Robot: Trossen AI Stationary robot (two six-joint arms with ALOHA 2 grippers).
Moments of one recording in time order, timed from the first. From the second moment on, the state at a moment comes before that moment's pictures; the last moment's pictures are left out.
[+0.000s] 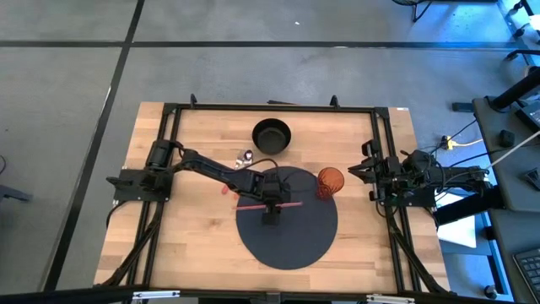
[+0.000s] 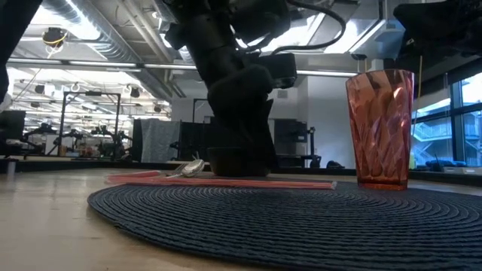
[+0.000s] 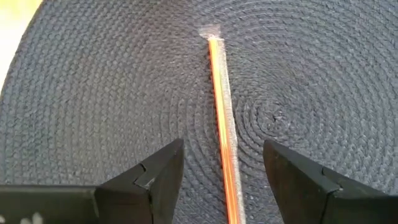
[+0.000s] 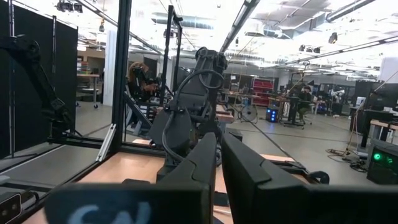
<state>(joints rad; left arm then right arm) -0.13 2.02 1.35 -0.35 -0.09 -0.12 0.03 0.07 0.10 0.21 -0.04 -0.10</state>
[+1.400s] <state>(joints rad) -0.13 2.08 1.36 -0.34 -0.11 -0.10 0.03 0.07 0.10 0.21 -0.04 -0.09</state>
